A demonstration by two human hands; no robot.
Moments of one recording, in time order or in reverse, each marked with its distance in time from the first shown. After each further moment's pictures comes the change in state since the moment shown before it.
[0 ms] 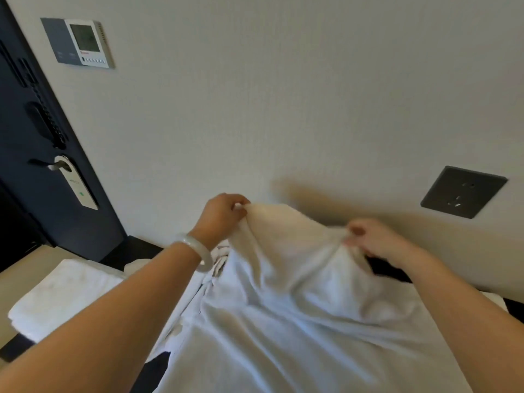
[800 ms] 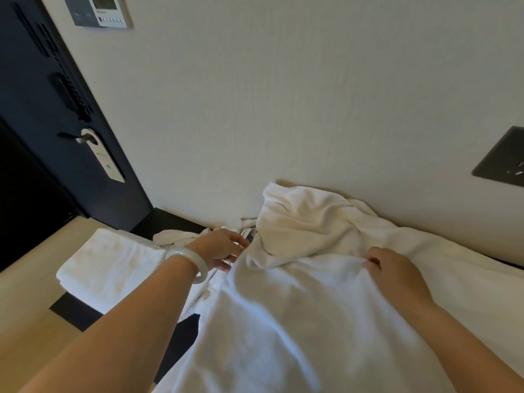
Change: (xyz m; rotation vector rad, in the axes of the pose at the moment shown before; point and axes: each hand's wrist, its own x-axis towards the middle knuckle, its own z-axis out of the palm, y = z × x) left_hand -0.063 -0.097 0.010 -0.418 -0.593 -0.639; right_hand -0.078 0.038 0.097 -0.392 0.212 -0.043
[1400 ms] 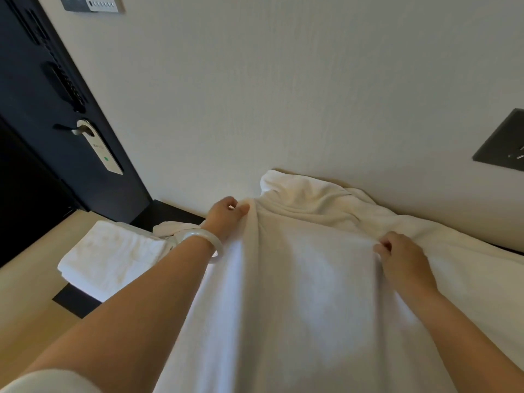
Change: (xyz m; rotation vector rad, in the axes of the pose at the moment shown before) left_hand 0.029 0.011 0.009 -0.106 0.425 0.218; right_hand 0.001 0.014 0.004 0.121 0.121 0.172
